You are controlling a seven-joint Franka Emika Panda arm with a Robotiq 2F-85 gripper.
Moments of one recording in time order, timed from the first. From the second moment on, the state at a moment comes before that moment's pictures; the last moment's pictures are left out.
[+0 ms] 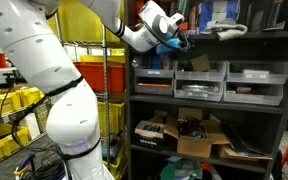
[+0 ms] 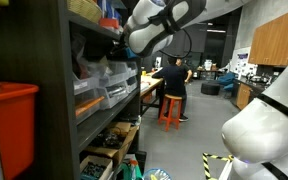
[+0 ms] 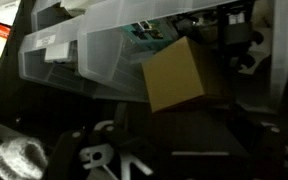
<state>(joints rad) -0.42 -0.40 0.40 -2.33 -0.21 2.99 0.21</state>
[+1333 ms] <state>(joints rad) -0.27 -1.15 0.43 -2.78 -0.04 3.43 0.17</state>
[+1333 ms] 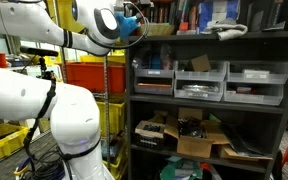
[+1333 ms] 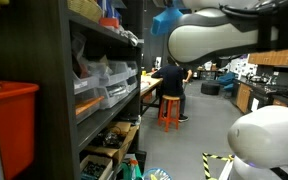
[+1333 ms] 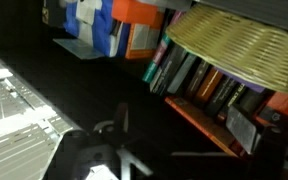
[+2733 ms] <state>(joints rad) -0.53 -1.17 0.57 -2.65 0.10 3.35 0.12</state>
